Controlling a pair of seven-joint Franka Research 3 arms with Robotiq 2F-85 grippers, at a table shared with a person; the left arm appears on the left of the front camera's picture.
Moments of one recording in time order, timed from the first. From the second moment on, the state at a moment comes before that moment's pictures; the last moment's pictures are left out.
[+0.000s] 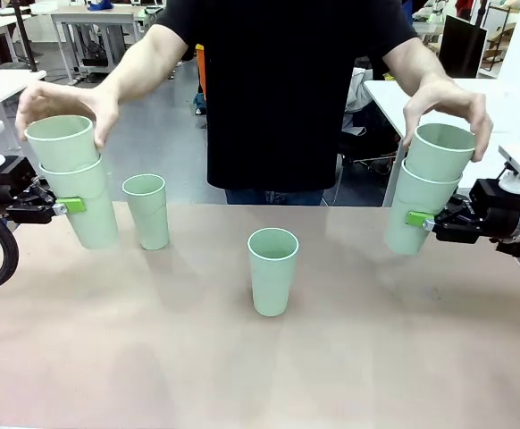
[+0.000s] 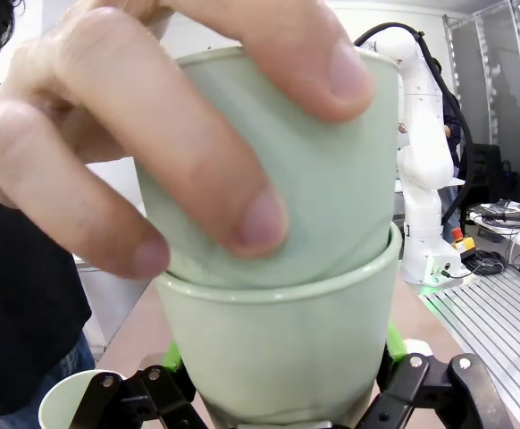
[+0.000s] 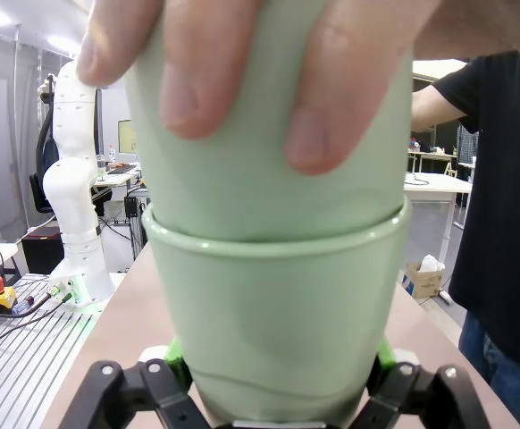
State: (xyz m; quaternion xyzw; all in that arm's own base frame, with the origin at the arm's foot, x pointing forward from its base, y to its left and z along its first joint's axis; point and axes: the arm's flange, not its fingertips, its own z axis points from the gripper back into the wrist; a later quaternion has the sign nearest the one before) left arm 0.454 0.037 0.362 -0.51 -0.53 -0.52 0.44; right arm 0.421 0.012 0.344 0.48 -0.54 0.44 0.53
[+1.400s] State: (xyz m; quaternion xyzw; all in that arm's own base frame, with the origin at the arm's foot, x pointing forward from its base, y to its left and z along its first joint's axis) left arm 0.454 0.037 0.361 -0.51 -0.53 -0.52 0.44; right arm 0.421 0.012 0.344 0.48 -0.54 0.44 0.53
